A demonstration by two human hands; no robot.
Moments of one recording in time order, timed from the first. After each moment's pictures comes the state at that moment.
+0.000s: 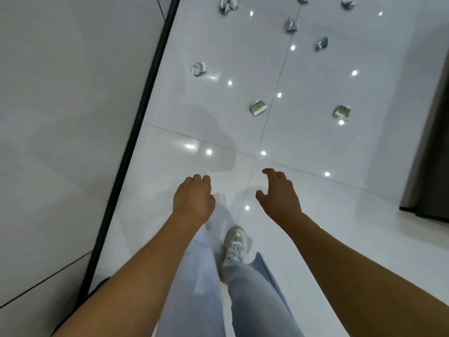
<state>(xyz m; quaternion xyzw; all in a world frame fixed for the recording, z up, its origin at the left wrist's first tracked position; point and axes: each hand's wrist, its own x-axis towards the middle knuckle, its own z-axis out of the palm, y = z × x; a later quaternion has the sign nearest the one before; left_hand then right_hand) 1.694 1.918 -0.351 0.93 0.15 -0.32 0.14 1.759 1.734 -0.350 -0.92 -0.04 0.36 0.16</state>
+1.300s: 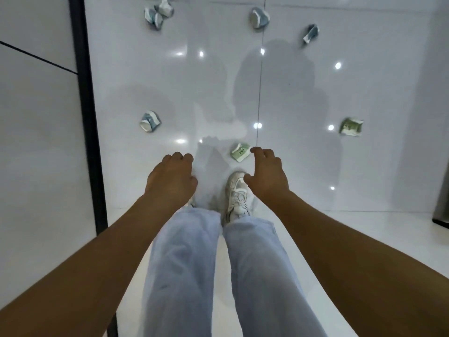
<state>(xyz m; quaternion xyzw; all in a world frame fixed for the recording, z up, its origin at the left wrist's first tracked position) 2.142 1.999 -0.521 0.92 0.04 -0.39 0.11 2.153 1.794 -0.564 -0.90 0.05 0.40 0.17</state>
